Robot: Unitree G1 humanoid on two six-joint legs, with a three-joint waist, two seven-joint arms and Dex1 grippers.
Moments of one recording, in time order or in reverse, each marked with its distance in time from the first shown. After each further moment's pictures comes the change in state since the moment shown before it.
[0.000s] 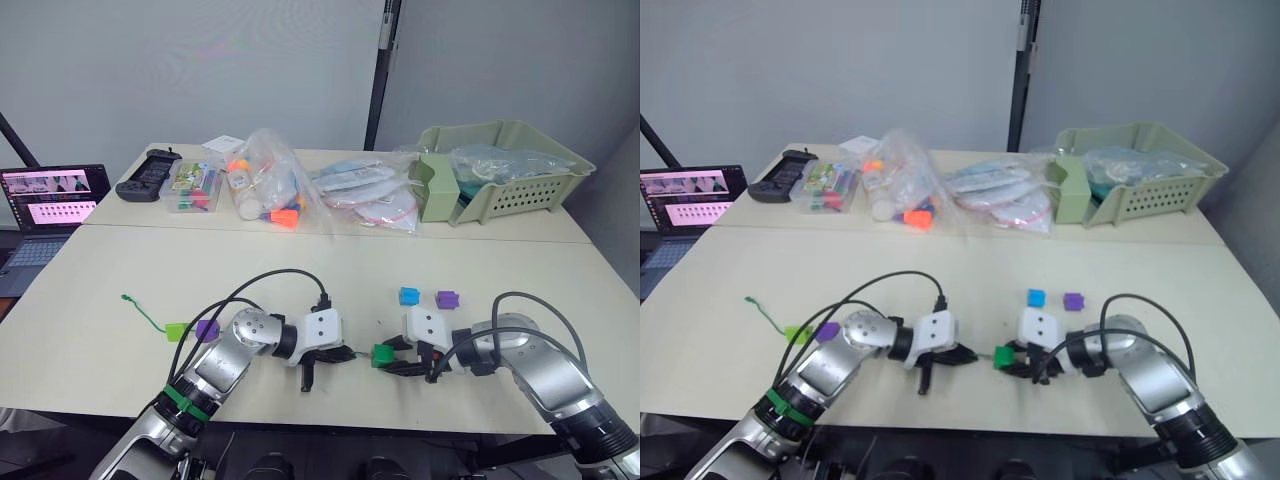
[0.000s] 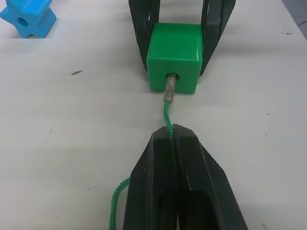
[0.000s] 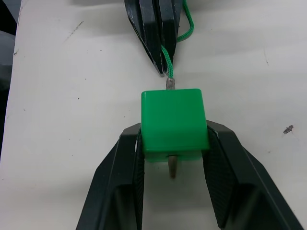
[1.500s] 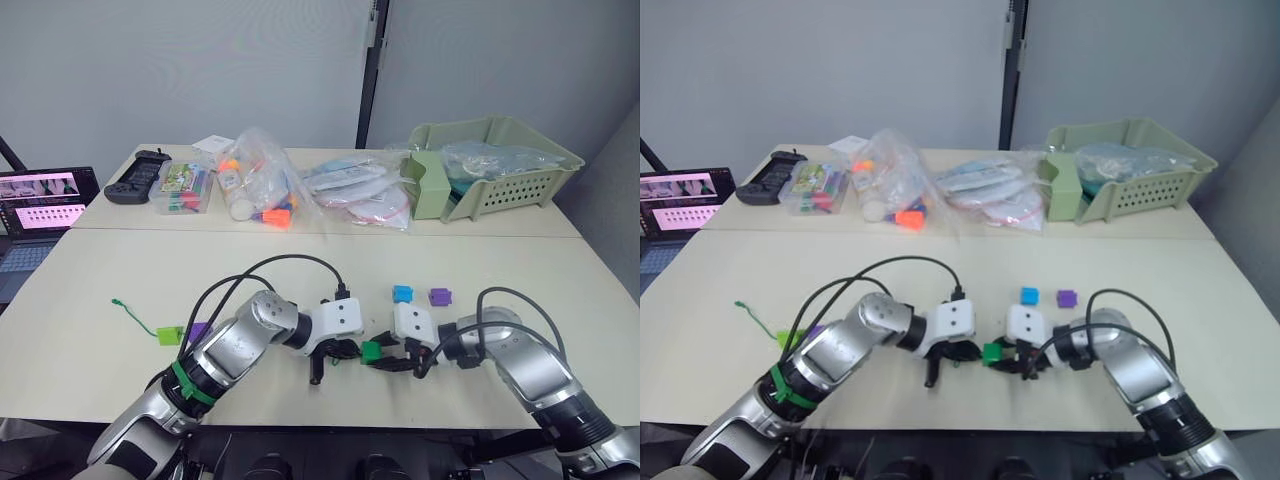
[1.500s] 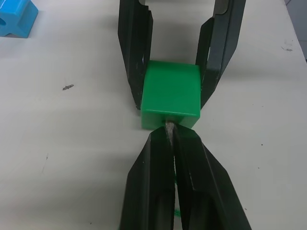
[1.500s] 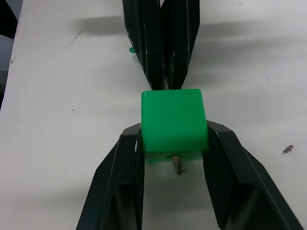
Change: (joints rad) left arm -0.125 0.010 -0.080 -0.169 -0.031 0.401 0.037; right arm -0.060 0.062 0.031 0.054 -0.031 -0.047 0.021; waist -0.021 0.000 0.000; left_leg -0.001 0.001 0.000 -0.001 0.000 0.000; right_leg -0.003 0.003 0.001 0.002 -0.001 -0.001
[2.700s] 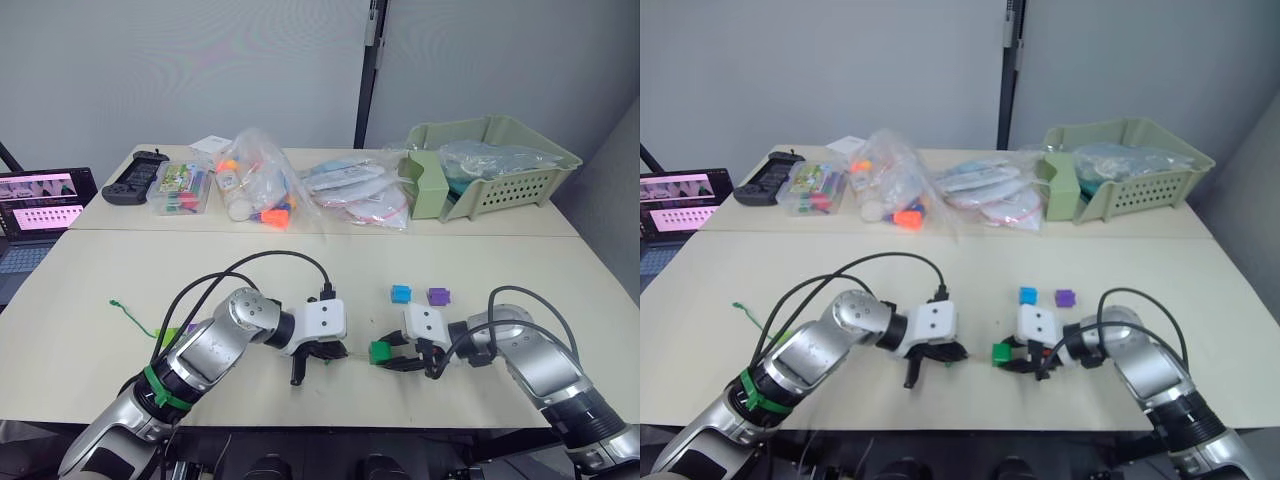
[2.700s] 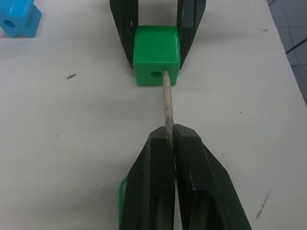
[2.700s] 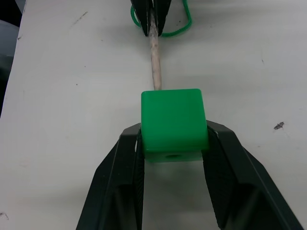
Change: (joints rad) left arm 0.024 0.139 0.032 -0.116 -0.006 -0.002 -0.066; right arm -0.008 -0.035 -0.007 0.064 0.019 -0.090 0.058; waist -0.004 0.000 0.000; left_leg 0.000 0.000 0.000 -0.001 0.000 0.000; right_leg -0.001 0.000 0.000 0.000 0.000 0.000
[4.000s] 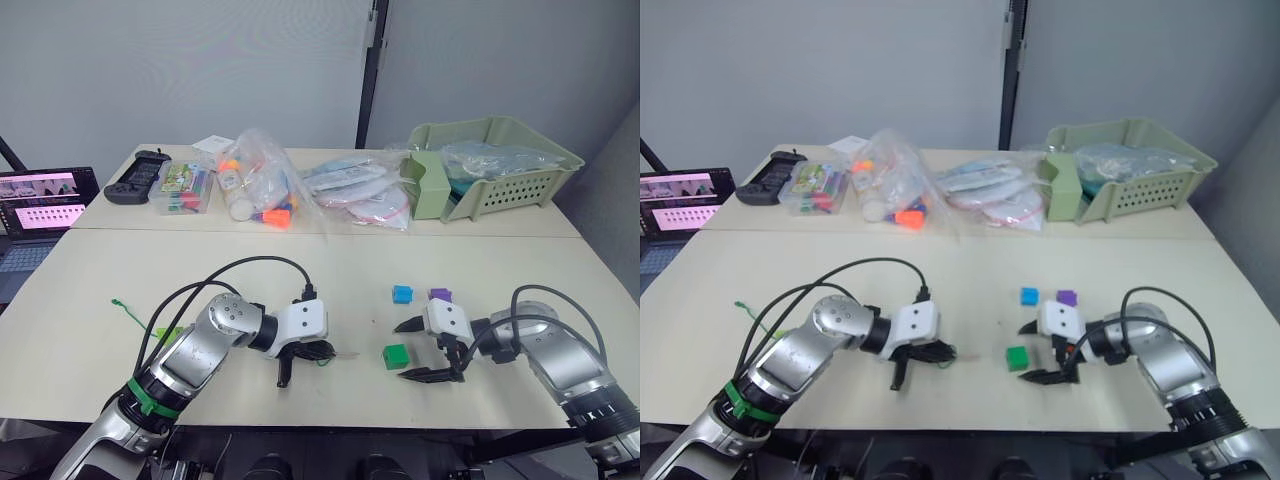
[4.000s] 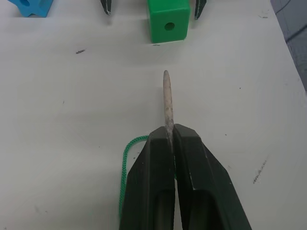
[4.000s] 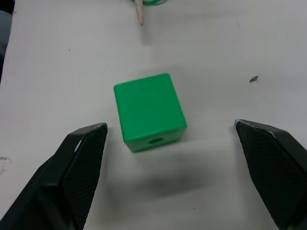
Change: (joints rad) left arm 0.092 0.026 0.099 0.025 -0.021 -0.105 -0.040; right arm -0.002 -0.064 -0.031 0.128 0.053 -0.103 0.072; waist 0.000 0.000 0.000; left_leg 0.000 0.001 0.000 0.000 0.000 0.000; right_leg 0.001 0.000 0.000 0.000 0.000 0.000
